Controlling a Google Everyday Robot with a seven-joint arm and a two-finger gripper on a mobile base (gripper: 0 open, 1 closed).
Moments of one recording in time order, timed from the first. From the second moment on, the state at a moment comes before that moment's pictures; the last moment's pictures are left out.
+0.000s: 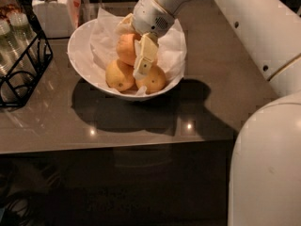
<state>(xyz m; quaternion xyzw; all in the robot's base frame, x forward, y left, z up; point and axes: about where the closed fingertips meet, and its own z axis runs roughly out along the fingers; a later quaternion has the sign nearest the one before) 0.583 0.051 0.935 -0.76 0.55 0.26 0.23</state>
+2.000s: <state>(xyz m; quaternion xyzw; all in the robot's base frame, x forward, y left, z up) 0.587 0.042 0.934 -0.76 0.56 0.24 0.23</state>
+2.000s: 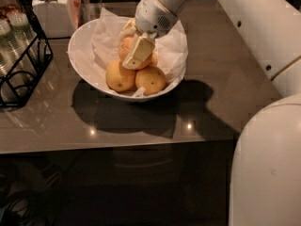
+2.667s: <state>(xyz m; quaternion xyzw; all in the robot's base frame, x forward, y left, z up) 0.567 0.038 0.995 -0.76 0.51 0.30 0.29</state>
